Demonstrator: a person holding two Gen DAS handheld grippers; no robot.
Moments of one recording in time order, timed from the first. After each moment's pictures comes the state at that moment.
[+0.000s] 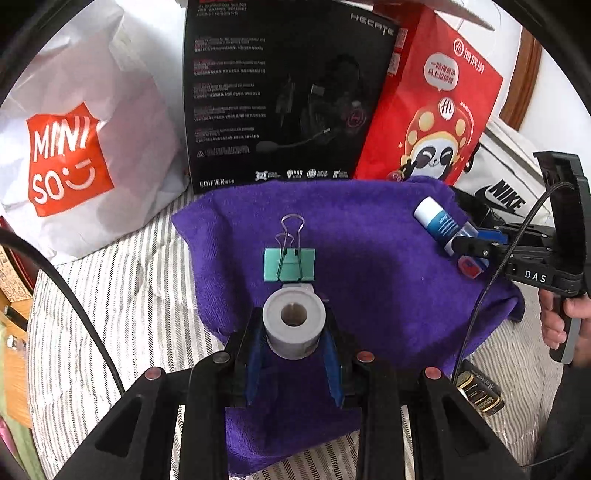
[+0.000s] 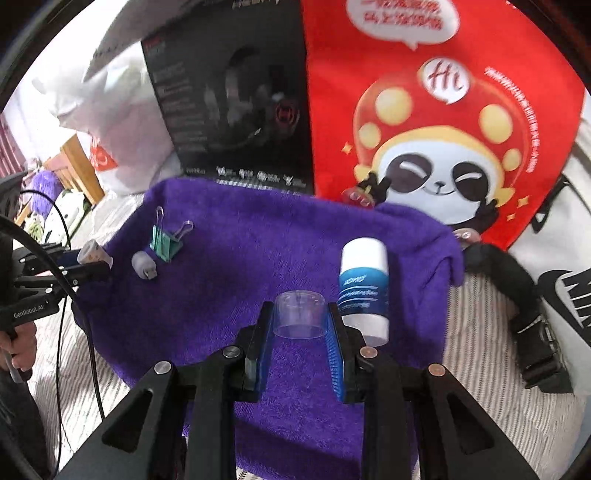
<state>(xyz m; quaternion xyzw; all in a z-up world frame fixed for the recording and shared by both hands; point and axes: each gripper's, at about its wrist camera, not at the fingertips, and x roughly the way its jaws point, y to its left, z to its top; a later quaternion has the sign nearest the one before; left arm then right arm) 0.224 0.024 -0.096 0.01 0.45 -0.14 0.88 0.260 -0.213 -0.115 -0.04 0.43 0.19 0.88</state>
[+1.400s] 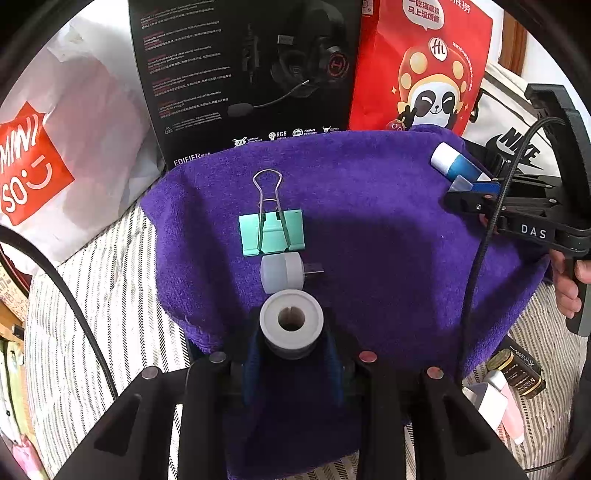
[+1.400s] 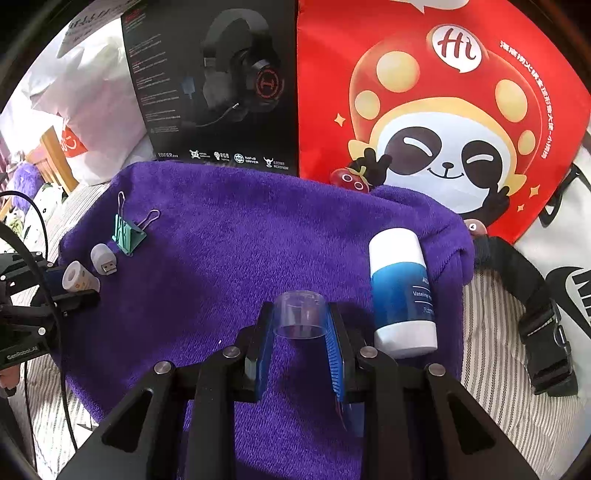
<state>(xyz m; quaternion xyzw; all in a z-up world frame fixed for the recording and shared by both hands) 0.234 -0.001 -0.133 0.09 0.46 -0.13 0.87 0.277 -0.198 -0.144 -0.06 0.44 0.15 0.89</state>
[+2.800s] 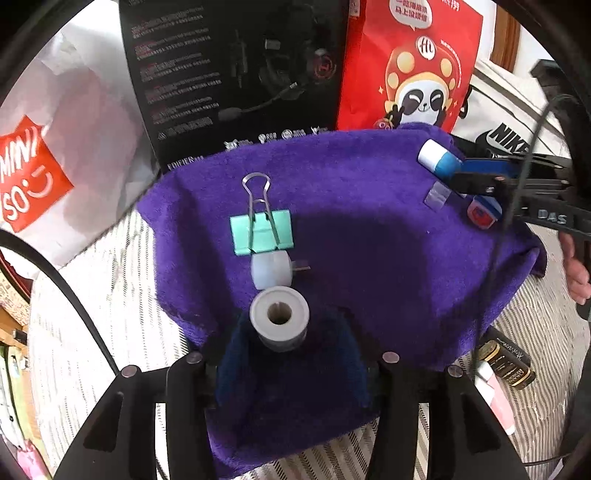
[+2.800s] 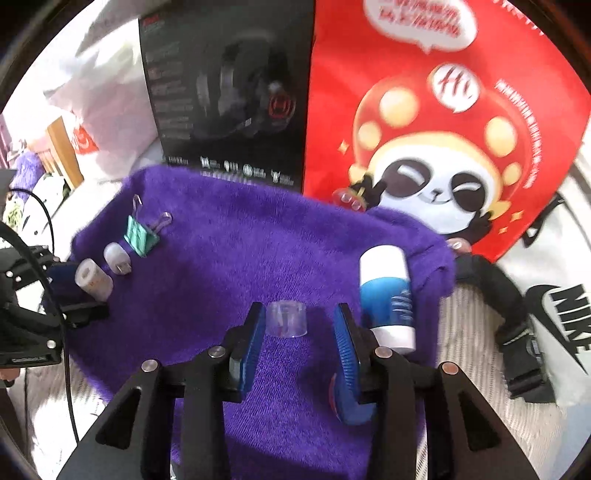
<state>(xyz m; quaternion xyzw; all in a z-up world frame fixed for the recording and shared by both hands) 0.230 -0.002 -0.122 0.10 0.46 -0.14 0.87 0.263 -0.207 -0.113 -0.08 0.43 0.15 0.89</state>
